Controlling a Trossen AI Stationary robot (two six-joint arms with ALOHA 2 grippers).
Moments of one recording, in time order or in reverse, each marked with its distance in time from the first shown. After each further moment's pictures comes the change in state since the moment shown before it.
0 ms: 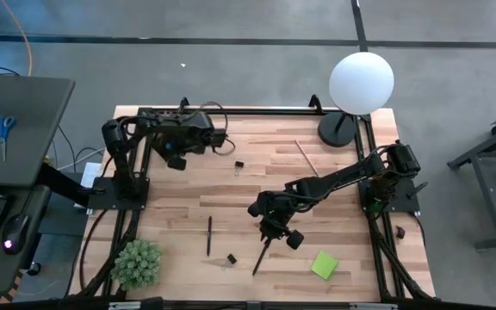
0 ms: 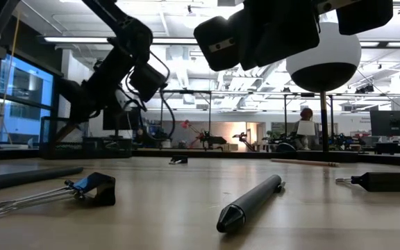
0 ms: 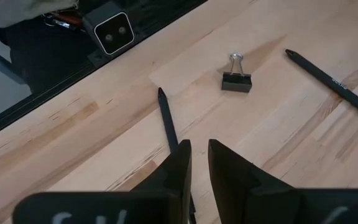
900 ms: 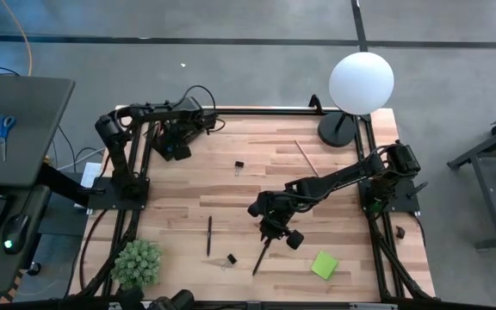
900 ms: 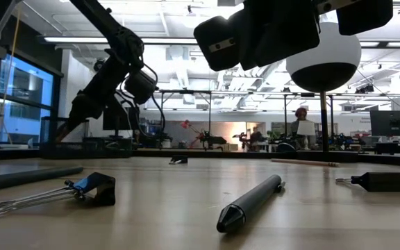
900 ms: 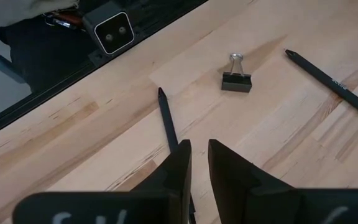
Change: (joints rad) left arm 0.192 -0.017 -0.011 0.088 0.044 -0.284; right arm 0.000 0.000 0.000 0.000 0.000 -0.003
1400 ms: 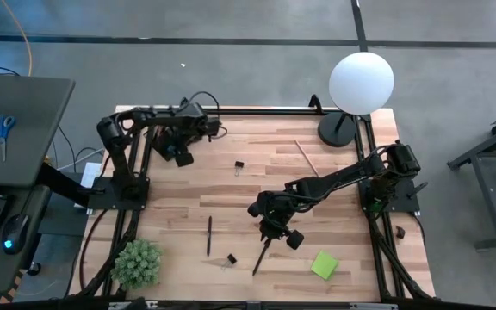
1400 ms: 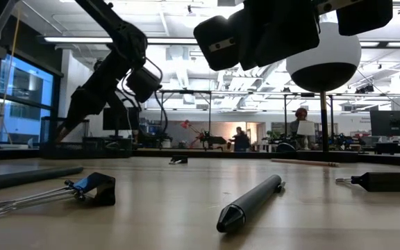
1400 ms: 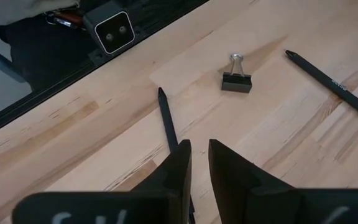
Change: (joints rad) left arm -0.101 -0.003 0.000 -0.055 0.105 -0.087; right arm 0.000 0.000 0.000 0.000 0.000 -0.008
